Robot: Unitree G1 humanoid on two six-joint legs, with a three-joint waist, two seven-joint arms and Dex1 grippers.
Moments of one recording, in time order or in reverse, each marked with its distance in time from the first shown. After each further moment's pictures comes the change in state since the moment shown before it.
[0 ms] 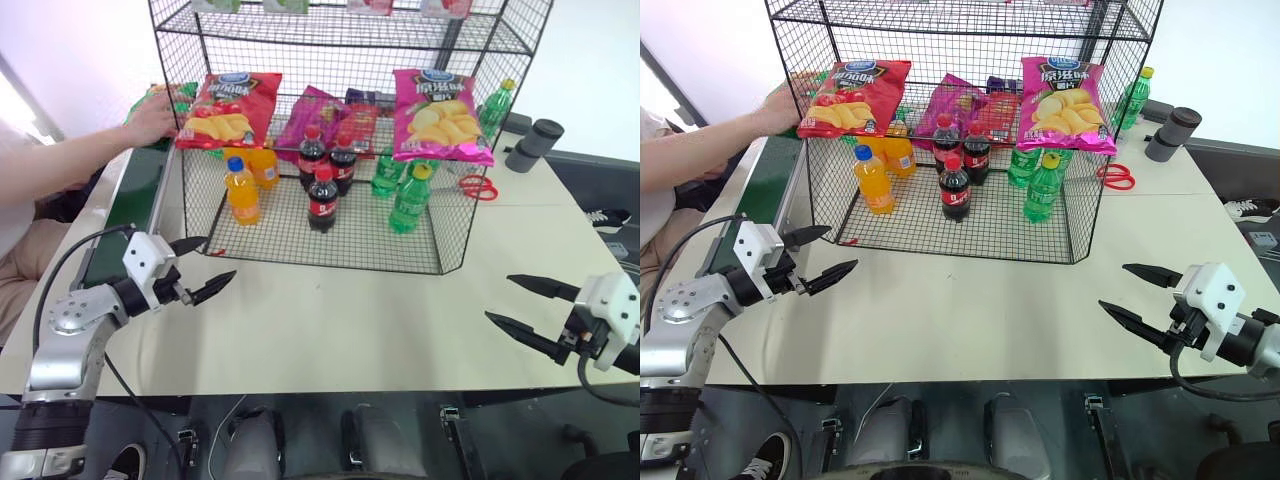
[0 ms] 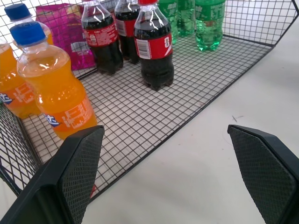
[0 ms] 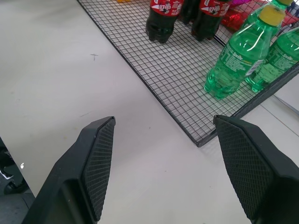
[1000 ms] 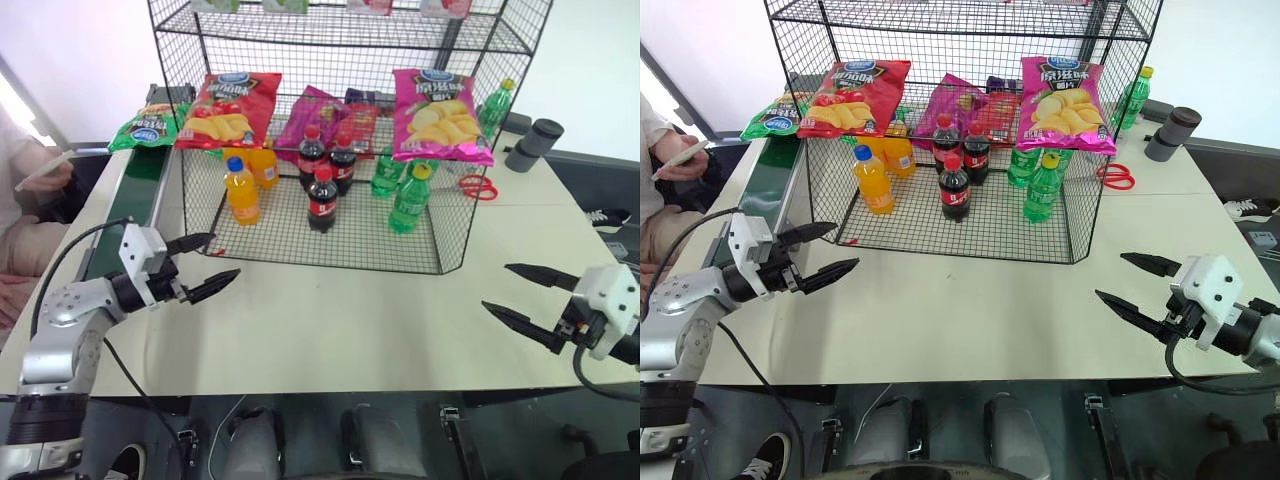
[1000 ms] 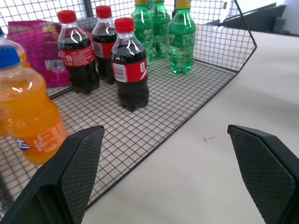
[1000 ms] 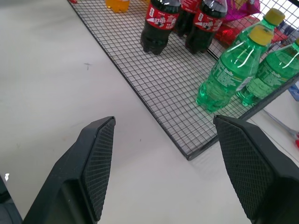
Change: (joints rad) left arm -0.030 0.018 0.013 -0.004 -0.092 0.050 -0.068; right arm -0.069 0.002 0.032 0.011 -0.021 -0.021 -0.017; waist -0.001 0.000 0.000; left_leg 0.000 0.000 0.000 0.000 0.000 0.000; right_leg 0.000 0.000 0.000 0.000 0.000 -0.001
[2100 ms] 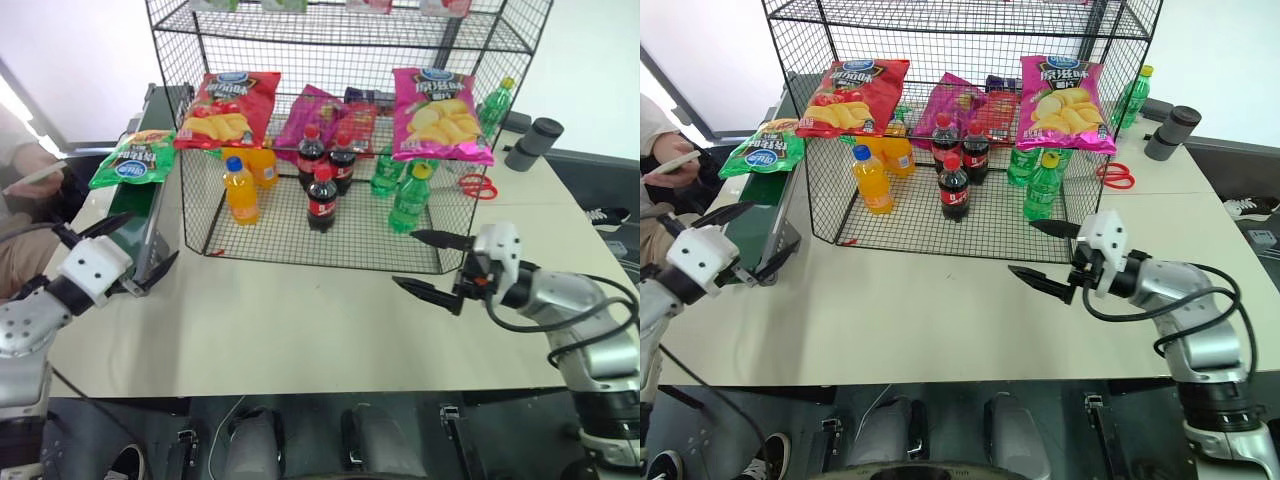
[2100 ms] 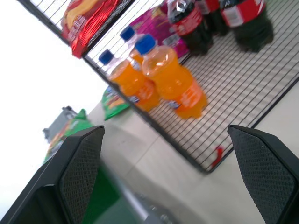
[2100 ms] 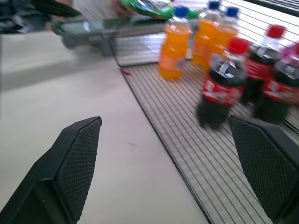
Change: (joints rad) left arm 0.188 0.094 0.166 0.066 0.377 -0.498 0.300; right arm -0.515 0.186 0.459 0.173 0.009 0.069 -0.010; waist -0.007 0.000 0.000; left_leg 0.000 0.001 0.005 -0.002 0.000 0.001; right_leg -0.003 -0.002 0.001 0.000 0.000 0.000
